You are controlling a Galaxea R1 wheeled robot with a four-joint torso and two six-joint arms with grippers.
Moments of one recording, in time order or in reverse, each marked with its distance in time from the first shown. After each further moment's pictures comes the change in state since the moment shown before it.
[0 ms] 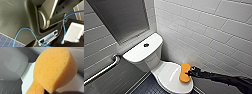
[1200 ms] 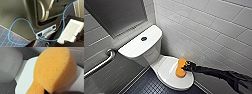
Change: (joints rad) left arm -0.006 0.014 -0.021 0.000 -0.005 -0.001; right arm 0.074 0.165 -0.204 -0.009 -0.024 0.025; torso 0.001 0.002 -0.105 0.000
